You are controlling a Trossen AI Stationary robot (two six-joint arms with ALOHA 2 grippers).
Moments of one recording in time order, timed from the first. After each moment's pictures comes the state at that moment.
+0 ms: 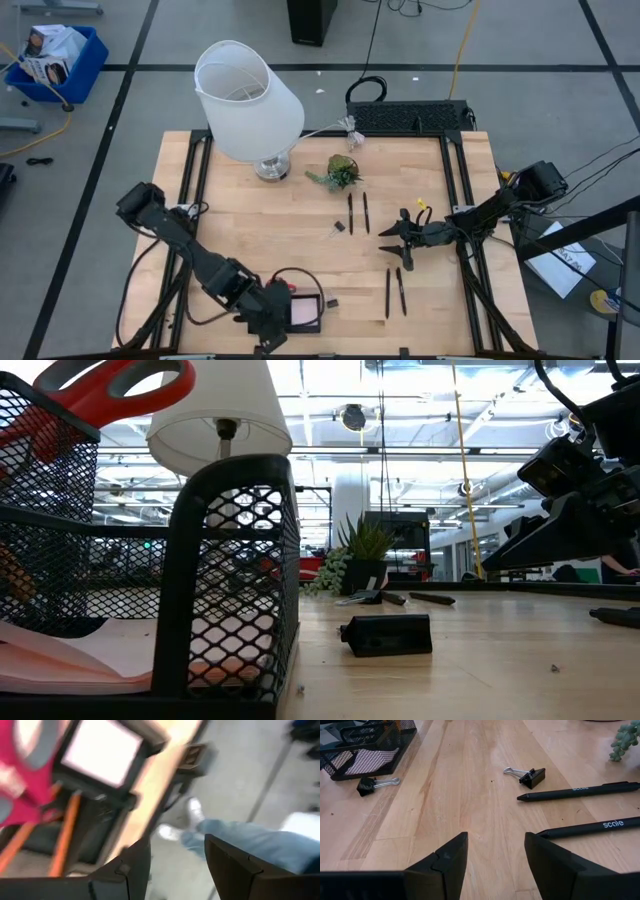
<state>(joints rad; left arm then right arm) -0.66 1.74 1.51 -0.76 0.13 -1.27 0.33 1.38 0.02 0.94 0.29 0.27</state>
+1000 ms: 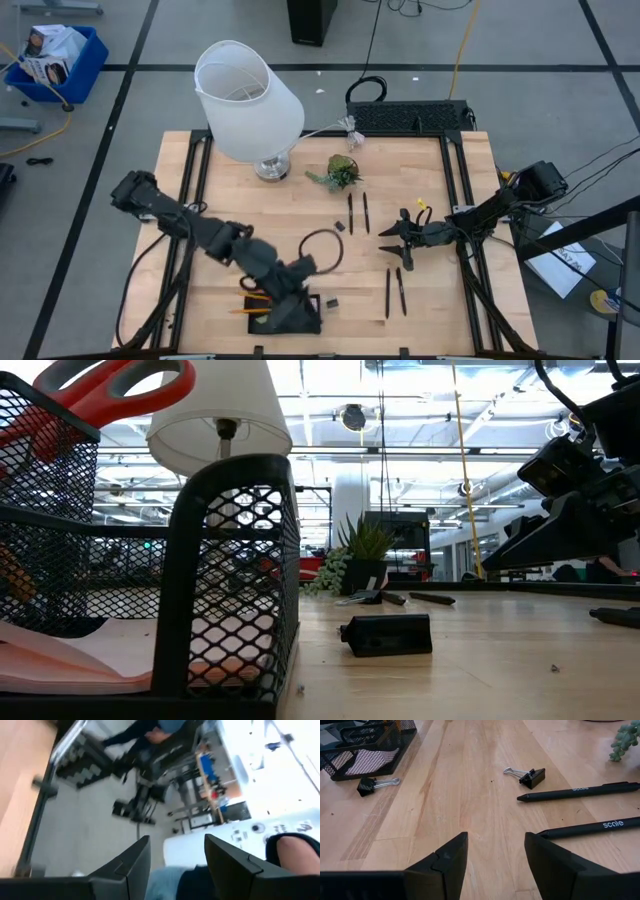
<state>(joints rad) -0.47 1.63 1.51 -0.06 0.29 -1.11 0.33 1.38 0.02 0.94 0.29 0.27</state>
